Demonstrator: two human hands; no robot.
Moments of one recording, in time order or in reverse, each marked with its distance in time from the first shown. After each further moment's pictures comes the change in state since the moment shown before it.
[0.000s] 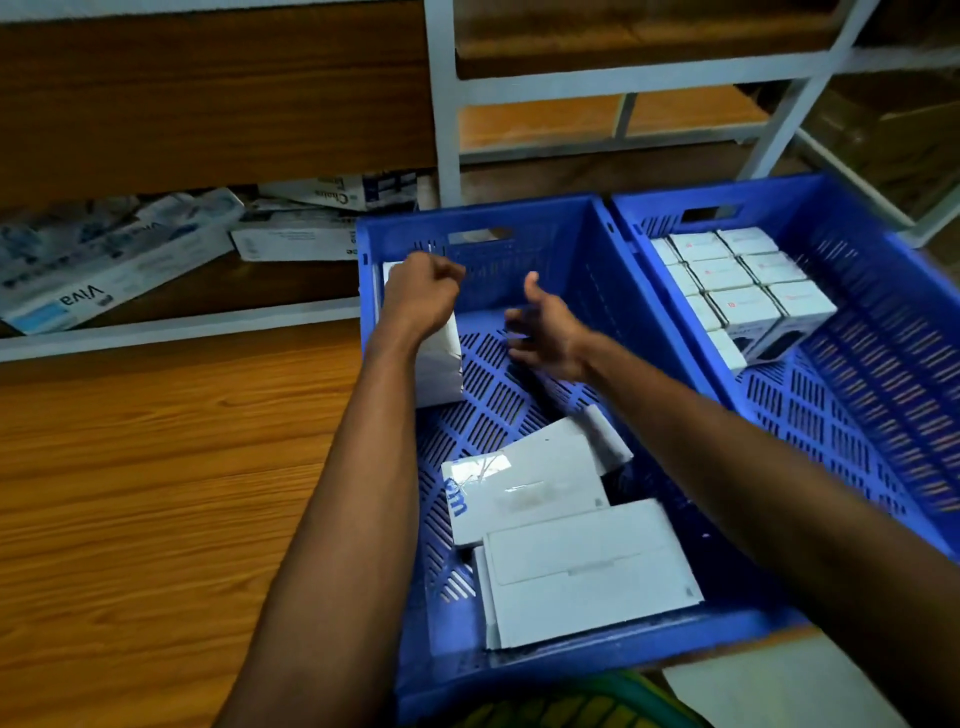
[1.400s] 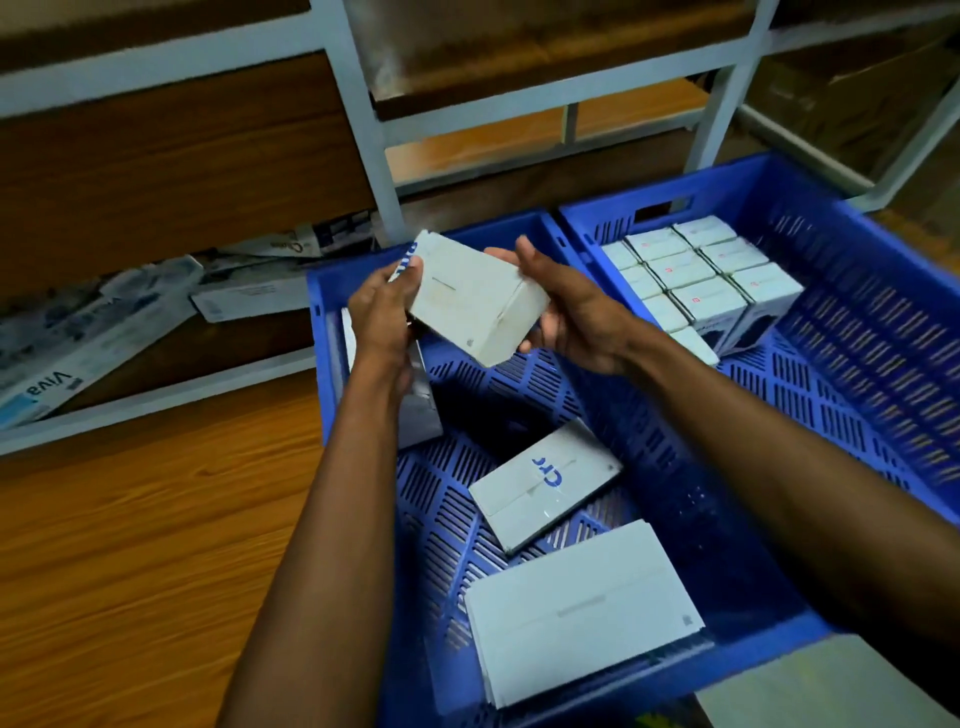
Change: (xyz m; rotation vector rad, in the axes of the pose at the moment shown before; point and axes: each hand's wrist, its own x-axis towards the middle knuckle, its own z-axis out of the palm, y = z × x) left_hand 0.000 0.034 0.021 -0.860 0.149 -0.185; right_hand -0.088 -0.049 -0.044 0.115 -0.333 -0.430
